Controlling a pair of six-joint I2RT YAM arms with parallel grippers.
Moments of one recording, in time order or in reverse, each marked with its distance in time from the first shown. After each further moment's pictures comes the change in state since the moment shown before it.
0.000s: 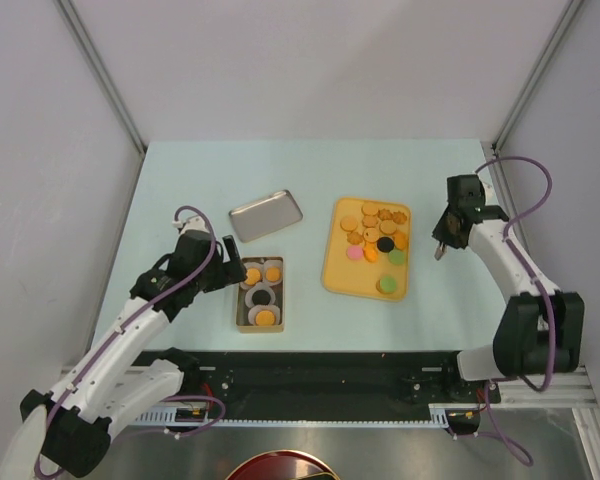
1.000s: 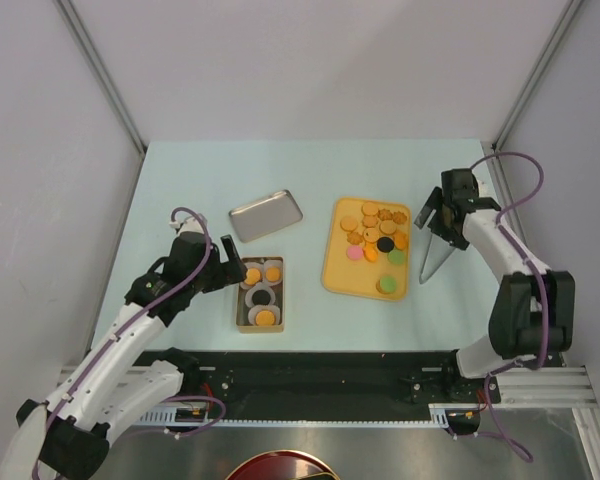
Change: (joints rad) left arm 0.000 -0.052 0.000 0.002 0.028 -0.001; right arm -0.053 0.230 0.061 0.047 -0.036 0.032
